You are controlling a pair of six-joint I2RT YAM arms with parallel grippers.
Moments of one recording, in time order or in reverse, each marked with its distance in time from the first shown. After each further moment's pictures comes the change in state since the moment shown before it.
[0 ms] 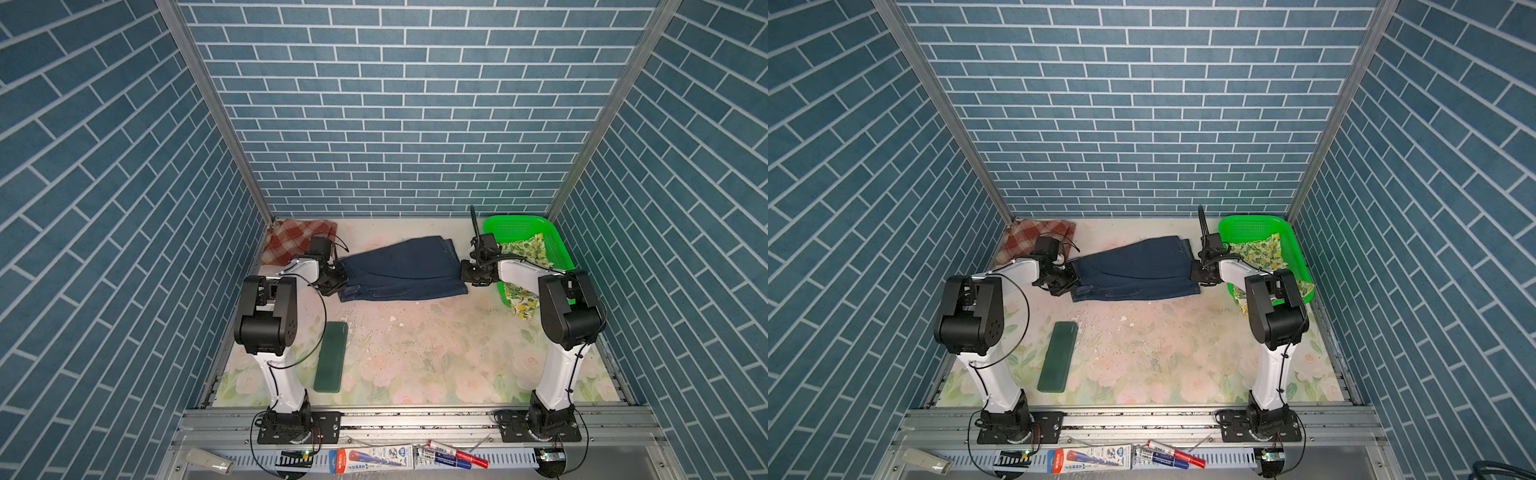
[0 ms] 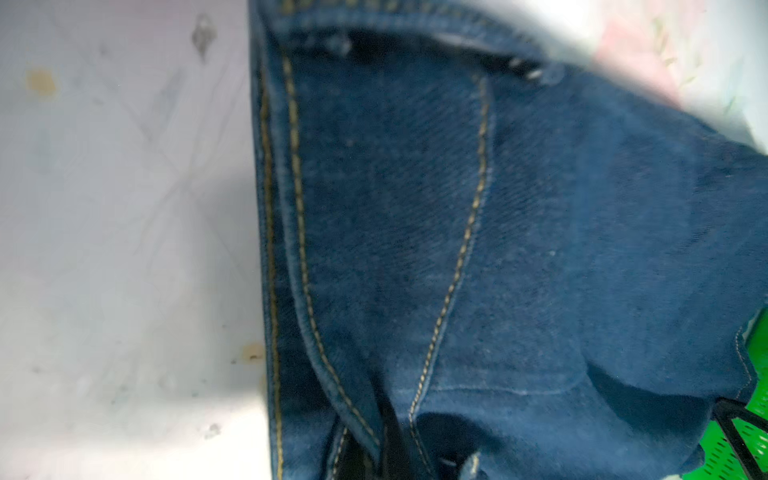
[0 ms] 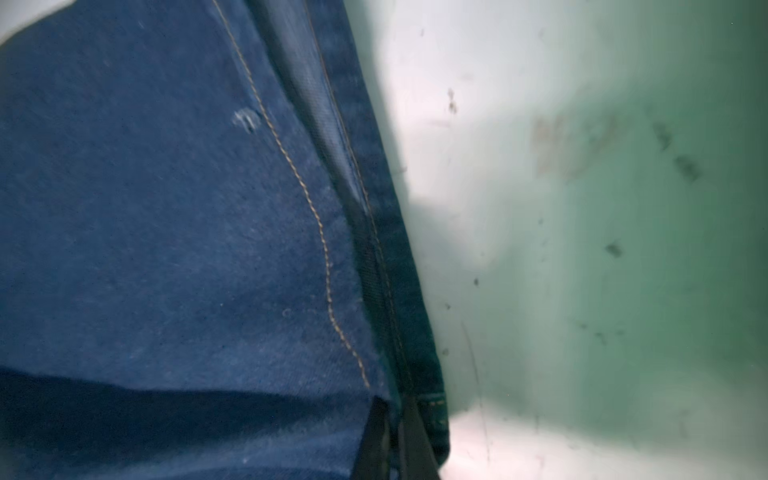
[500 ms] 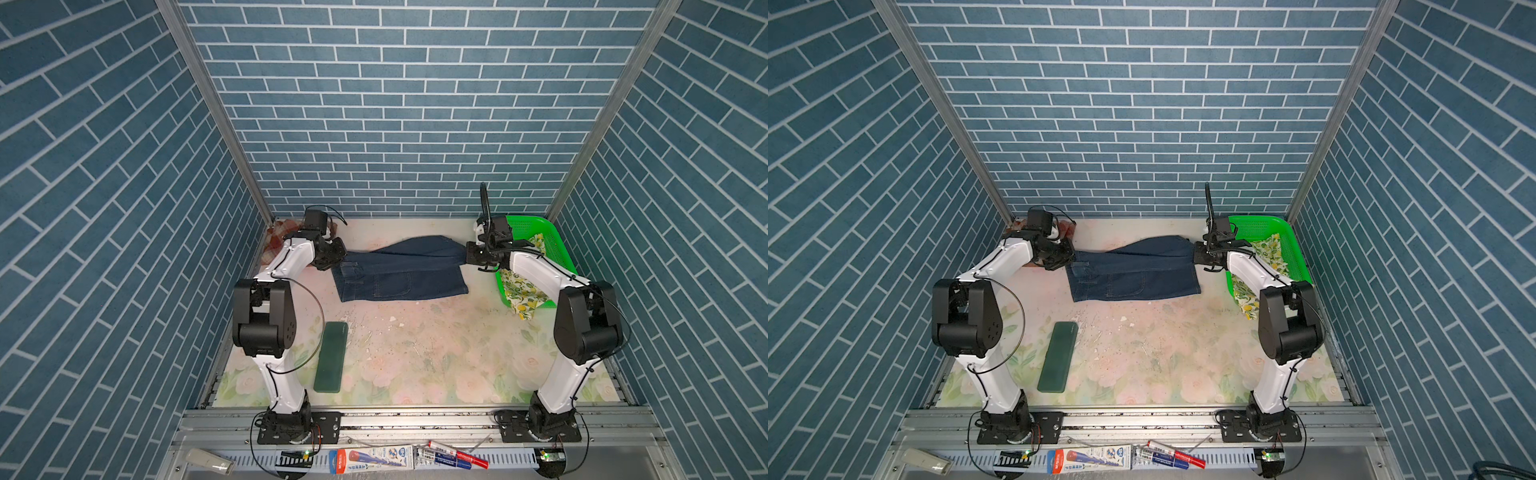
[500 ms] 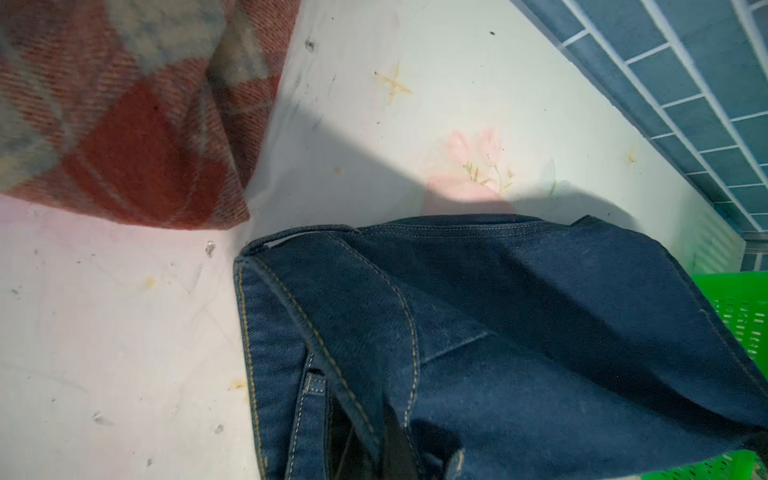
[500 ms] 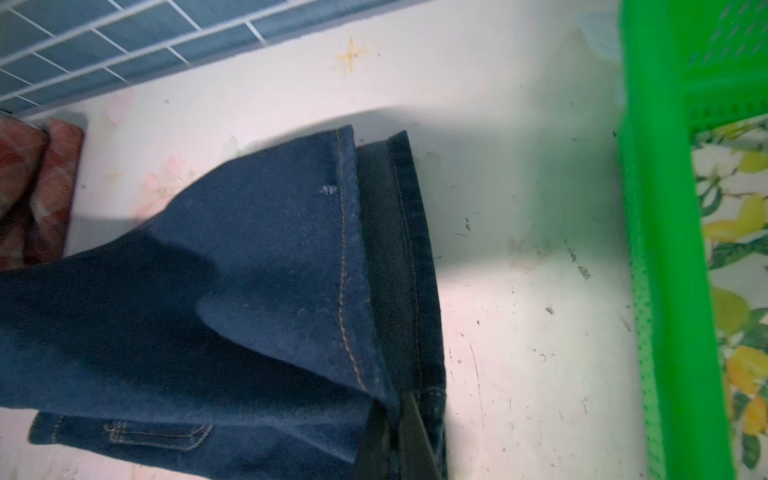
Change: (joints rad) left arm 0.006 -0.027 0.256 -0.171 -0.043 0.075; right arm -0.006 -0.161 0.089 -0.090 -0.016 -0.031
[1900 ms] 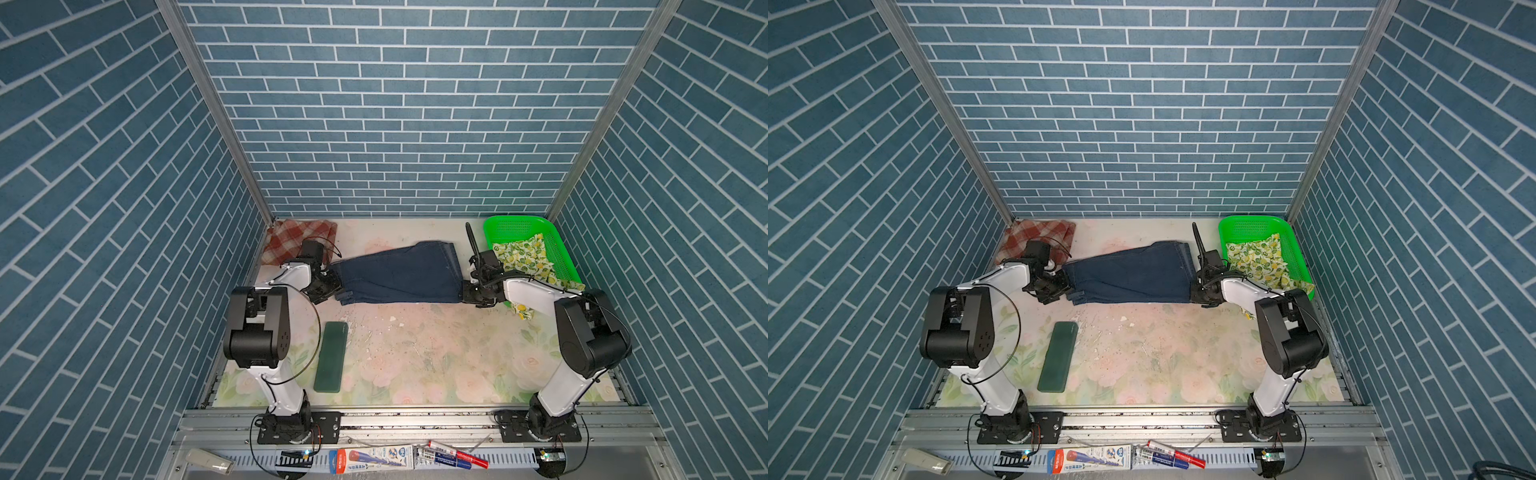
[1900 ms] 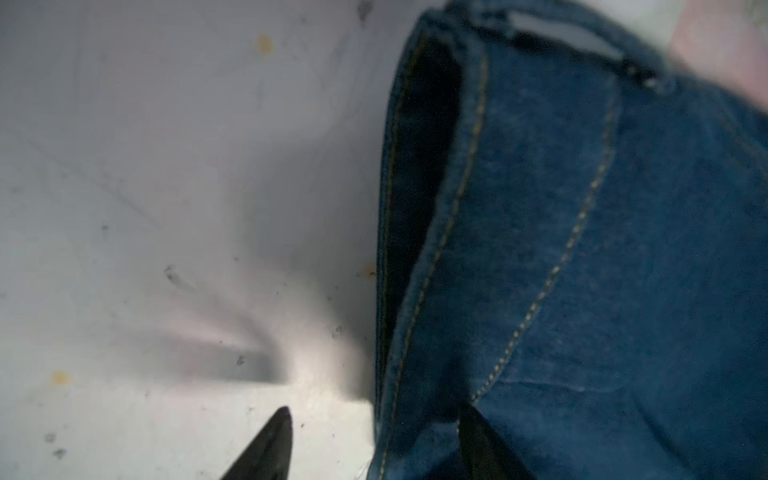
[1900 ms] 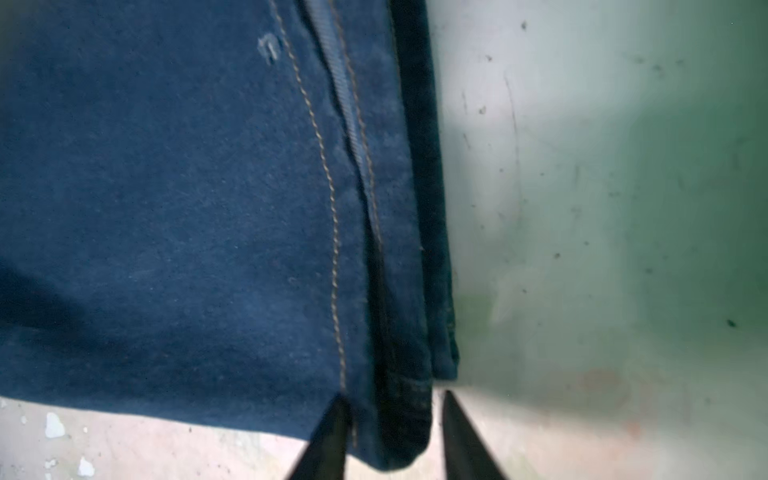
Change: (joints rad) left arm 0.032 -0.087 -0.358 0.089 -0.053 -0.005; right arm 0.084 -0.078 -0.368 0.040 0.014 0.040
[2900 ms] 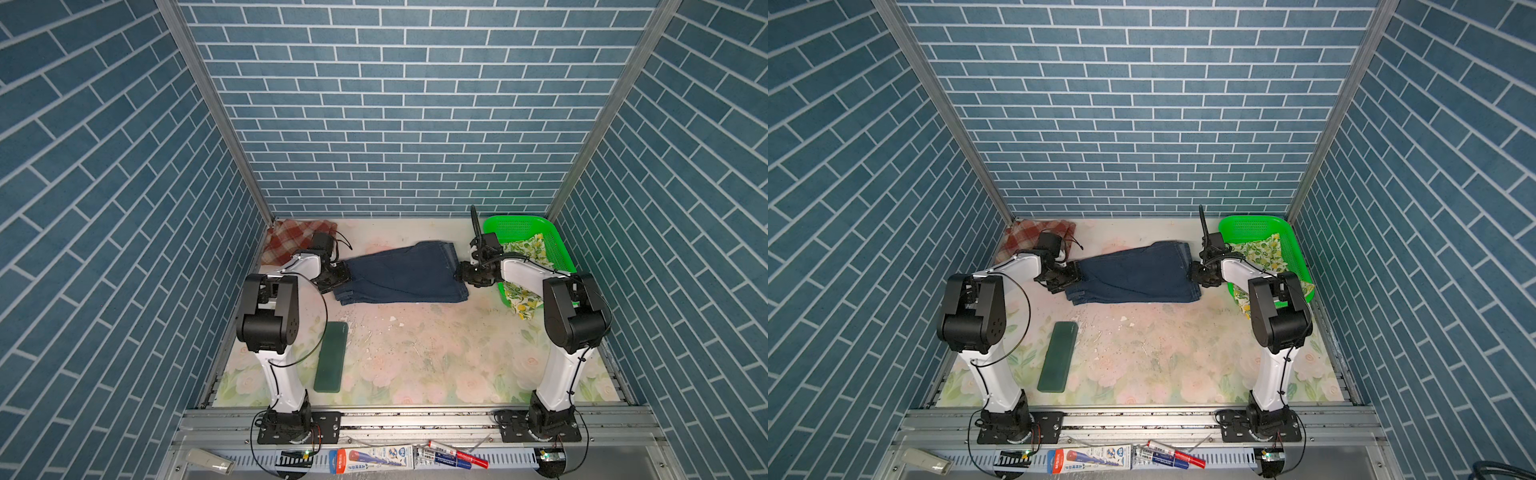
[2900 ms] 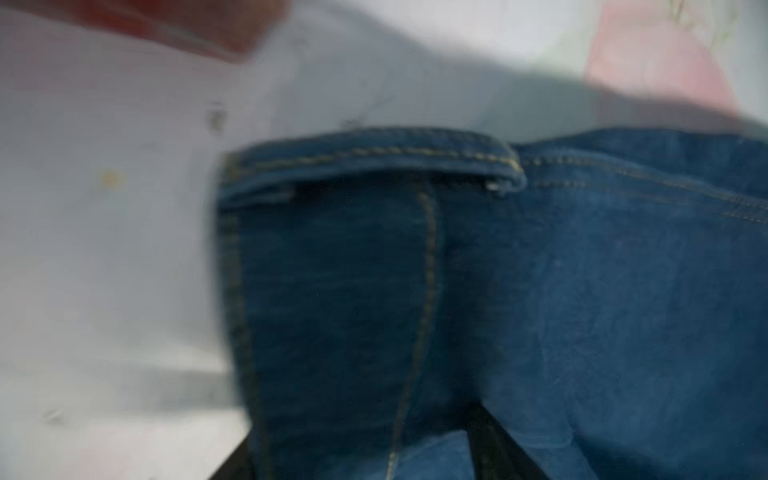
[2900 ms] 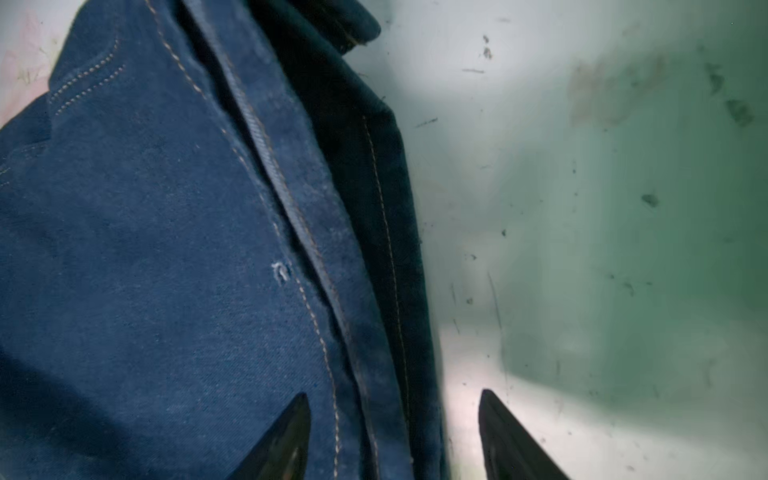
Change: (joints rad) left arm -0.062 0.153 0.135 0.042 0.012 0.067; right arm -0.080 0.211 0.253 -0.002 -0.087 -0.010
